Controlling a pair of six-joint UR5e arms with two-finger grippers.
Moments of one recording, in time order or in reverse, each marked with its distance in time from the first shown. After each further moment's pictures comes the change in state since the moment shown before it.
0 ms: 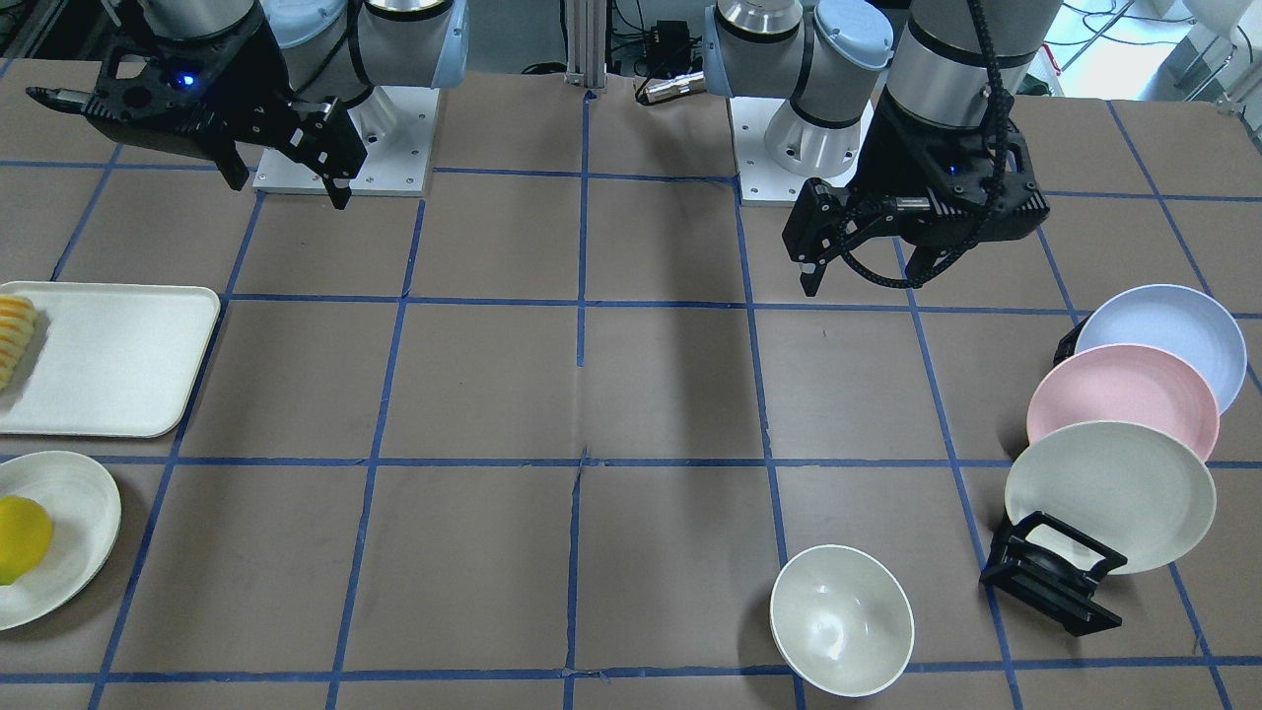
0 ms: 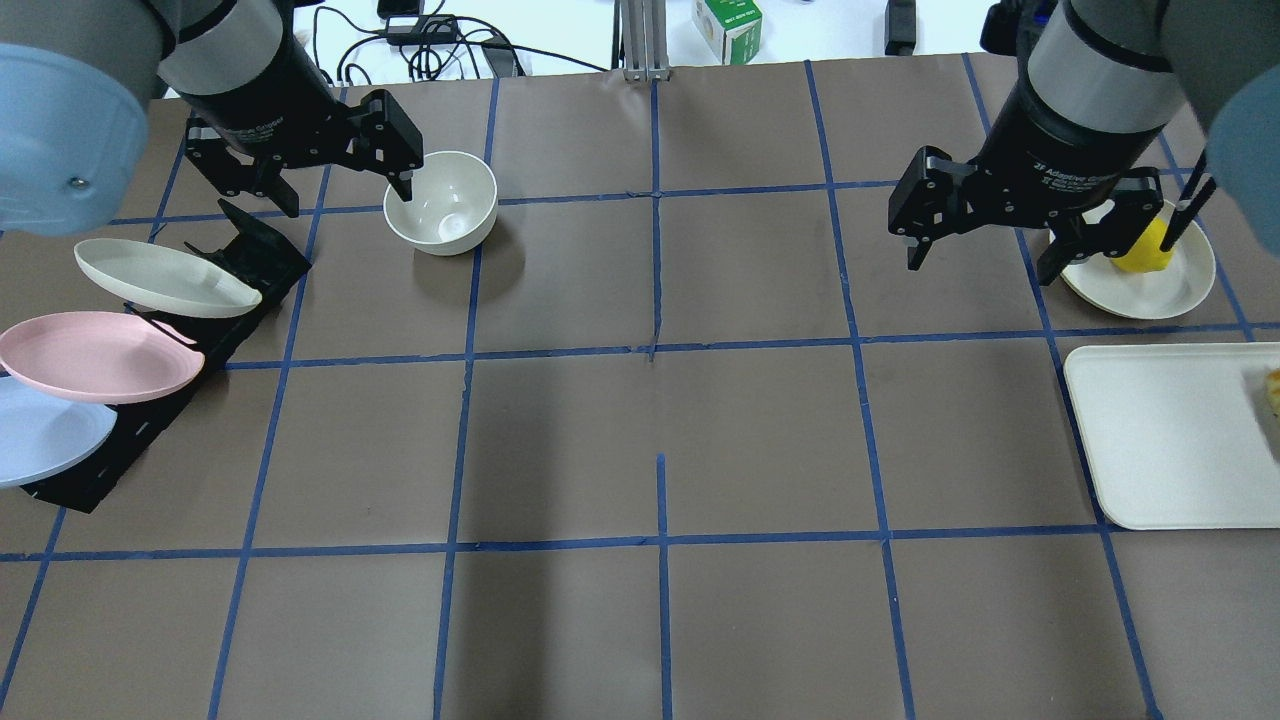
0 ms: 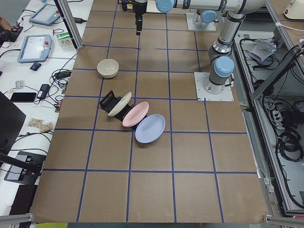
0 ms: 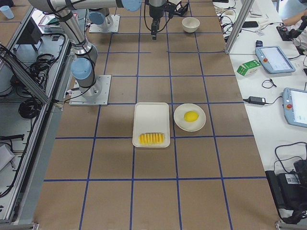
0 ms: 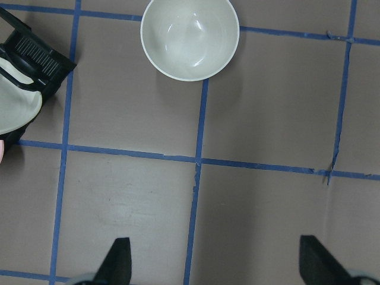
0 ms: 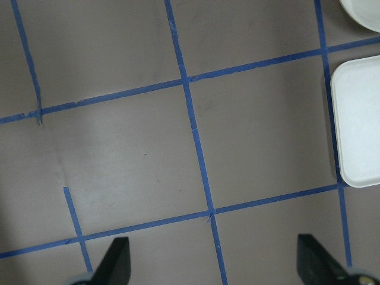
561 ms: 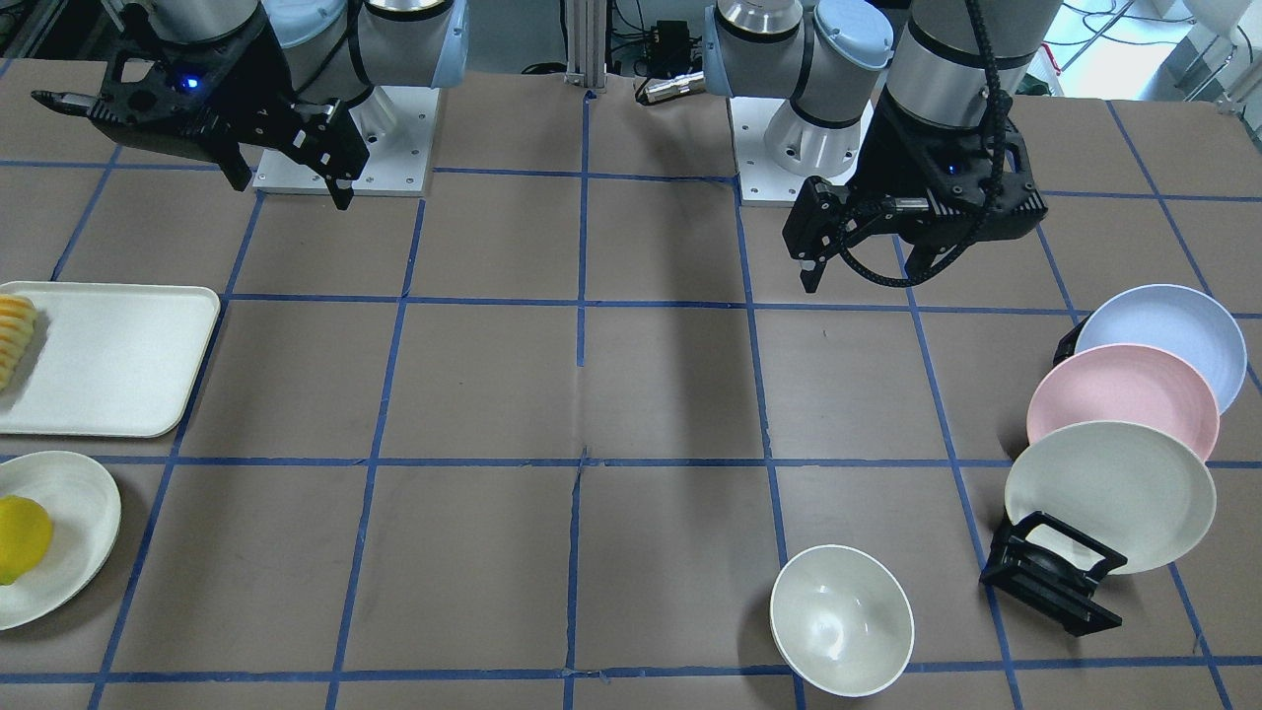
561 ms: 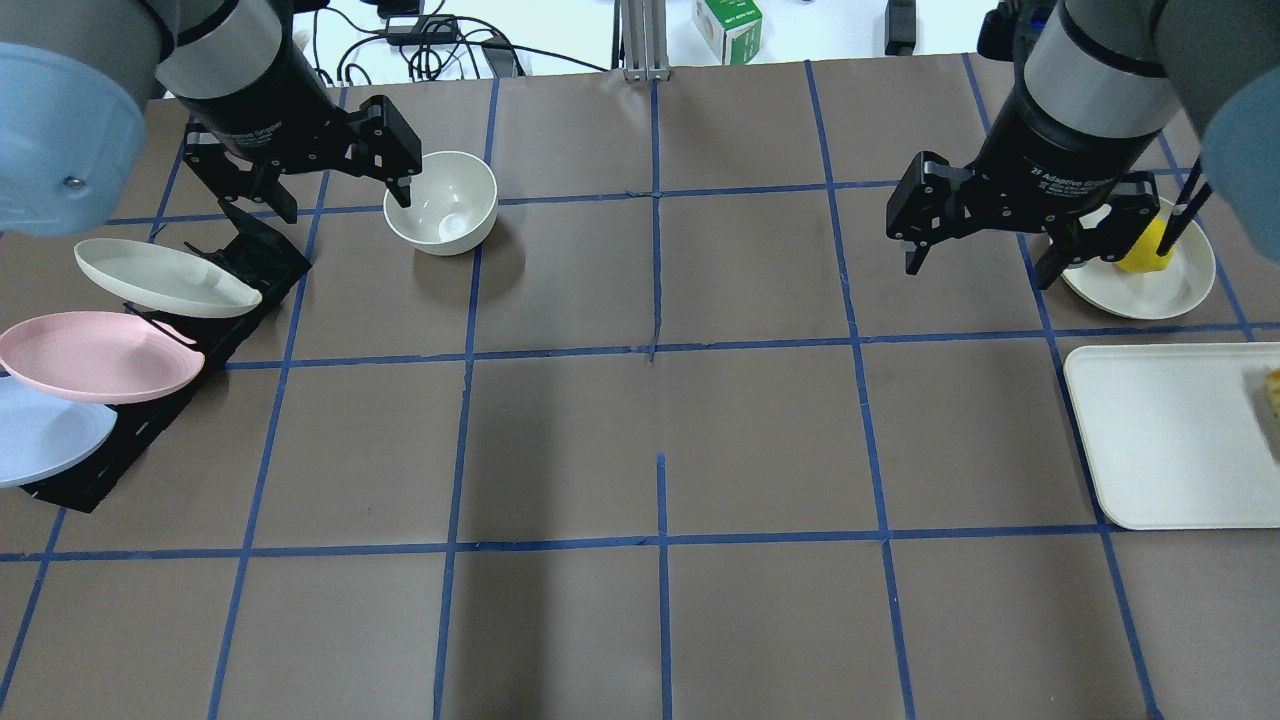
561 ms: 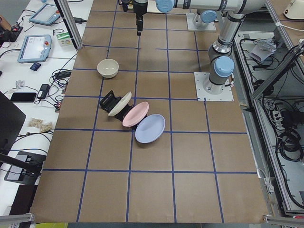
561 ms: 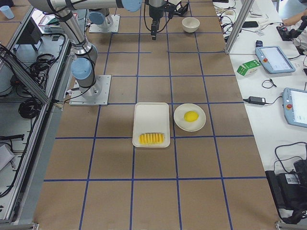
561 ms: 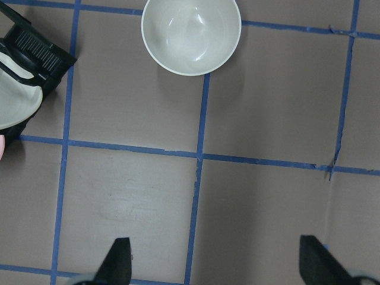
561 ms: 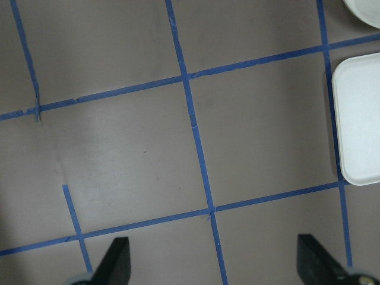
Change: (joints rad) left arm 0.001 0.002 -0.001 -0.019 0.002 0.000; right arm 0.002 0.000 0.006 0.003 0.000 0.000
